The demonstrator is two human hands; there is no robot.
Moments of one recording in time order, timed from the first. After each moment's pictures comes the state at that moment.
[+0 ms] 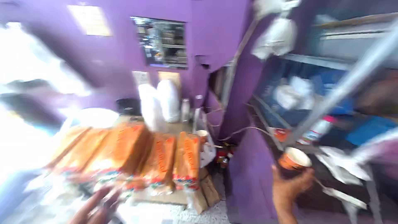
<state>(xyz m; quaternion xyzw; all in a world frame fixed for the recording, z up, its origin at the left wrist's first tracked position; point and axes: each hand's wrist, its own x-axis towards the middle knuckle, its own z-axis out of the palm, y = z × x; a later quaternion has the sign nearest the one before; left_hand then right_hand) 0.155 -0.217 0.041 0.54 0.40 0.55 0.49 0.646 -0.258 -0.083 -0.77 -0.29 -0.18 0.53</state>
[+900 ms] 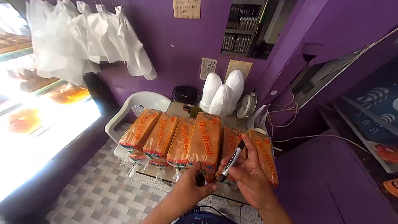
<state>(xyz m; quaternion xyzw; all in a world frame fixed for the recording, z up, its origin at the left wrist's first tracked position) 0.053 -0.081 0.018 0.65 0.41 0.23 0.60 0.263 -0.115 0.008 -0.31 -0.42 0.57 0.64</state>
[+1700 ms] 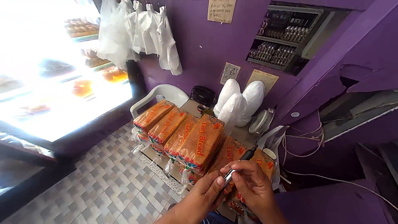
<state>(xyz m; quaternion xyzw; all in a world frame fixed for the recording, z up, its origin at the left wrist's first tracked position) 0.158 -0.120 0.021 0.55 0.31 0.38 0.68 0.345 -0.086 0.015 -0.24 -0.72 0.35 0.55</state>
